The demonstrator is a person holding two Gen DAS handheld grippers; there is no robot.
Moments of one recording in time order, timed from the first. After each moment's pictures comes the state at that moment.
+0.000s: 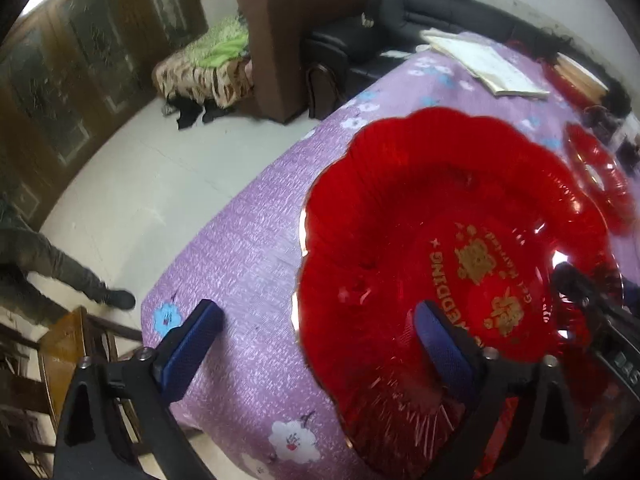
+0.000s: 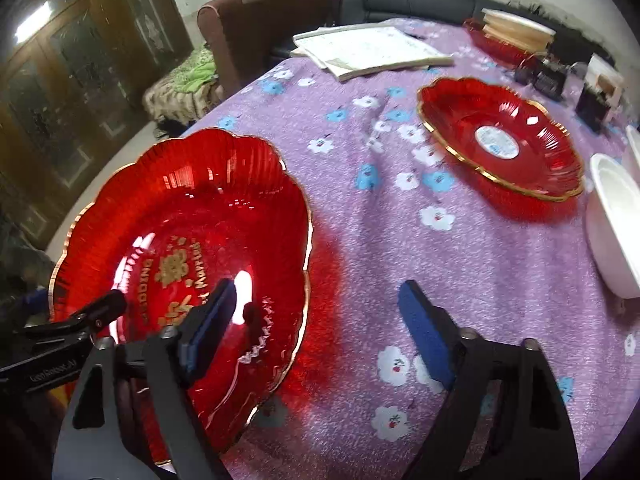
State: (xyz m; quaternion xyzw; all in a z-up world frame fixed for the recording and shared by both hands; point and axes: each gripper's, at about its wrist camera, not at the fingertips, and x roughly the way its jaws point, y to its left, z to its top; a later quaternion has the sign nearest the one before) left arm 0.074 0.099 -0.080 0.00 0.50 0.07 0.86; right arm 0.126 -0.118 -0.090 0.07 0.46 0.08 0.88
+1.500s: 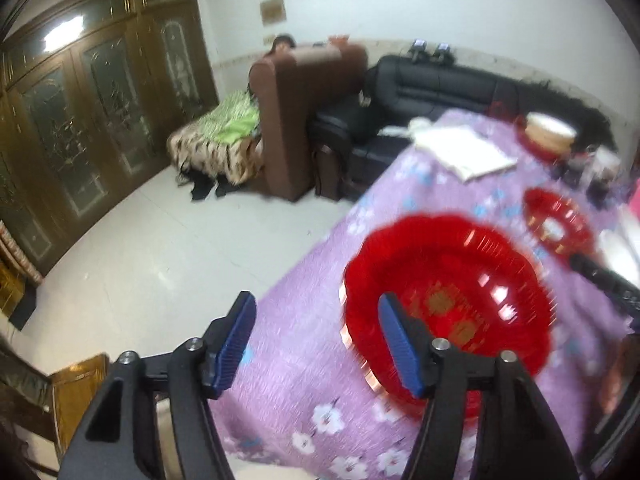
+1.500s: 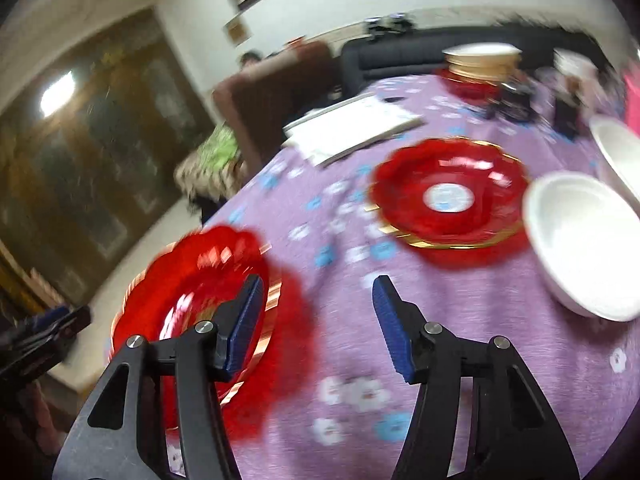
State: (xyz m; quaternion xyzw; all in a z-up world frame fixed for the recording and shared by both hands) left arm 0.033 0.091 0.018 0.03 0.36 0.06 0.93; right arm 0.104 -0.205 -0.060 0.21 0.34 0.12 0.91
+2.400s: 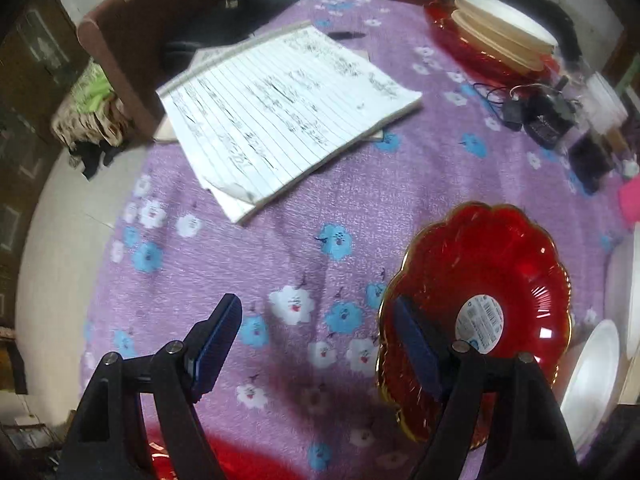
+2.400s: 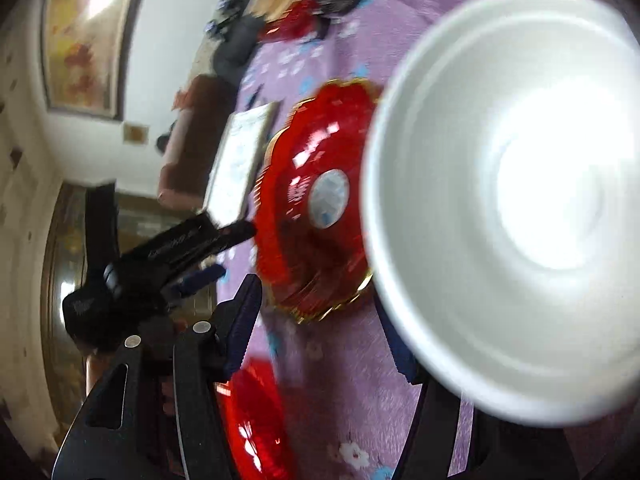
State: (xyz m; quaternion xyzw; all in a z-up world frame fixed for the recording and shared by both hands) left arm 0.298 -0.127 -0.060 0.07 0.58 -0.08 0.80; right arm 0.163 -0.304 -0.130 0.55 0.39 0.04 0.74
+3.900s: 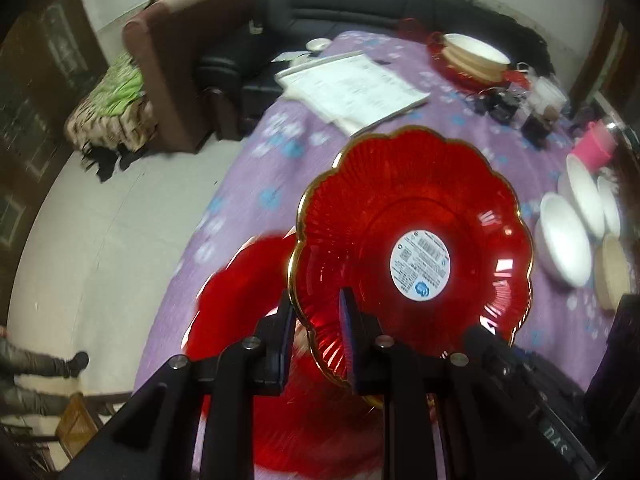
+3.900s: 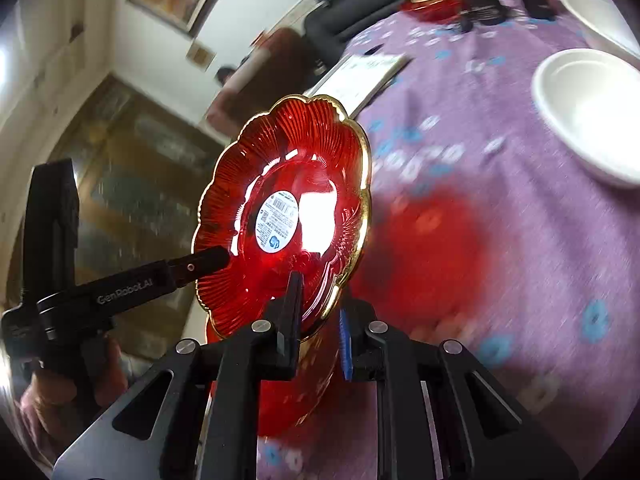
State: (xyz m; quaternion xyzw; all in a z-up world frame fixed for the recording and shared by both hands) left arm 0.154 0.015 -0.001 0.06 0.53 -0.09 0.84; right arm 0.095 -0.188 -0.065 0.36 0.39 0.15 0.83
